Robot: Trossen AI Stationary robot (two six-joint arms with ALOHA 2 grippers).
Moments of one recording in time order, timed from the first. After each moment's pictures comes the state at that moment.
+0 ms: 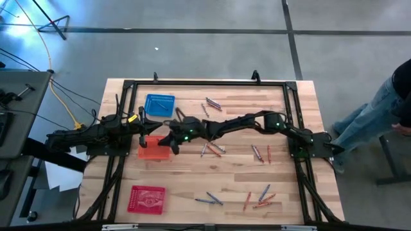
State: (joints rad) left arm 0.12 0.00 0.02 0.01 -0.06 -0.06; right arm -0.03 2.43 1.77 0.49 -0.30 0.59
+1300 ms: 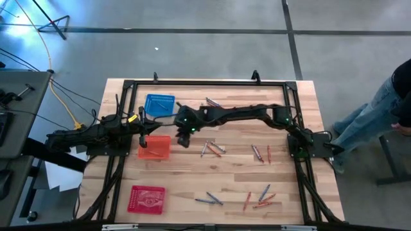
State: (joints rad) left arm 0.12 0.00 0.02 0.01 -0.06 -0.06; right arm -0.08 2.27 1.92 -0.46 -0.12 0.19
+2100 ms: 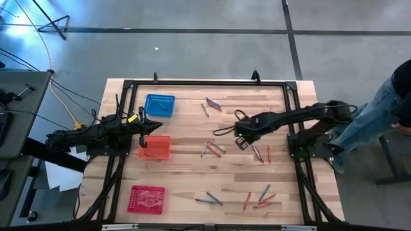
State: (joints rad) left arm 0.12 0.00 0.02 0.01 -0.06 -0.06; right arm 0.00 1.51 0.94 -0.89 0.13 0.90
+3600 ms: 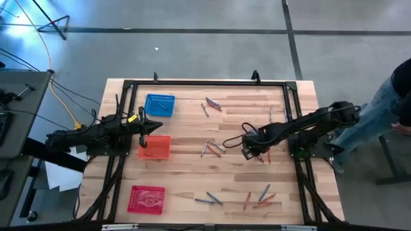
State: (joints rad) left arm 0.12 0.00 0.02 0.01 -0.06 -0.06; right arm 0.13 1.44 0.72 -0.72 -0.04 1.22
